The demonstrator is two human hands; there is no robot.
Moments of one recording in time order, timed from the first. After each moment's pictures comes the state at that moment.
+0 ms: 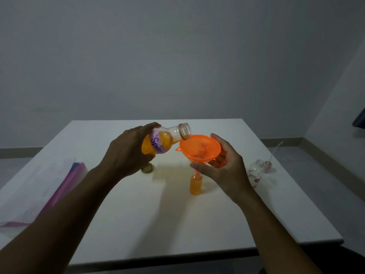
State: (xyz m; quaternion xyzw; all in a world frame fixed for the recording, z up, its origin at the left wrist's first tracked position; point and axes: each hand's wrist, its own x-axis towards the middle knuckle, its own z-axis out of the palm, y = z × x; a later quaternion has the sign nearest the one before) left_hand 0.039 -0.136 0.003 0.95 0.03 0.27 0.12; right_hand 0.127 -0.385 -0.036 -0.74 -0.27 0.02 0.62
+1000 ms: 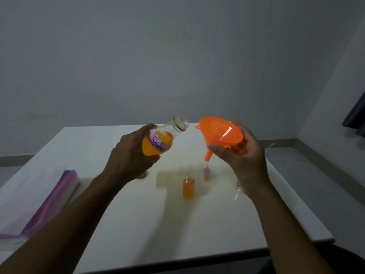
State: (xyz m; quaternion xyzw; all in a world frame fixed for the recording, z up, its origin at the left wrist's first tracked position) left_hand 0.050 -0.164 0.009 0.93 0.07 0.28 0.24; right_hand 0.135 -0.420 0.005 -0.68 -0.22 -0.06 0.70
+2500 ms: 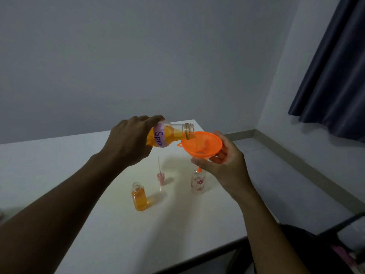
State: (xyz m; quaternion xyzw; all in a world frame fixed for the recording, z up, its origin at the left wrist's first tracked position) left_hand 0.150 -0.259 0.040 0.95 -0.09 0.28 0.03; right_hand 0.185 -0.509 -0.031 -0.74 -0.18 -0.07 0.64
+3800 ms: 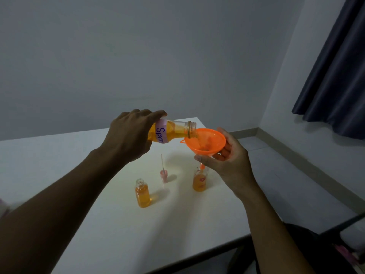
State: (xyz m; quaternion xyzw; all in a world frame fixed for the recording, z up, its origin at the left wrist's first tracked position) left_hand 0.145 -0.256 0.047 0.95 -0.09 0.30 -0.01; right_hand 0.182 -0.507 -0.026 -0.74 -0.17 -0.07 0.65
